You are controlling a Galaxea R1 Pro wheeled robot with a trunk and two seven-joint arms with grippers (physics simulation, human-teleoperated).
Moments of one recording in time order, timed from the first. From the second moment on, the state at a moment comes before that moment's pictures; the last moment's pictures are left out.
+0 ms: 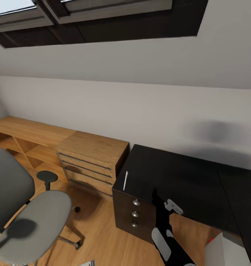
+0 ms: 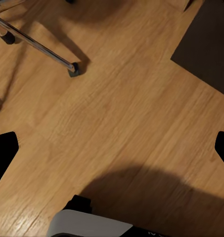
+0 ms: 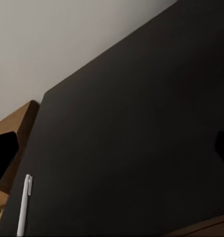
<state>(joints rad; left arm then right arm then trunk) -0.19 -0.03 -0.60 -0.48 0.69 -0.26 0.43 -0.45 0.17 0.11 -0.65 -0.63 -0.63 -0.13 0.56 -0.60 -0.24</state>
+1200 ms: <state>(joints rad) -0.19 -0.03 -0.60 -0.48 0.69 -0.26 0.43 -0.50 0.17 0.10 -0.54 -0.64 -0.68 -0.13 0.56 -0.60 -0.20</state>
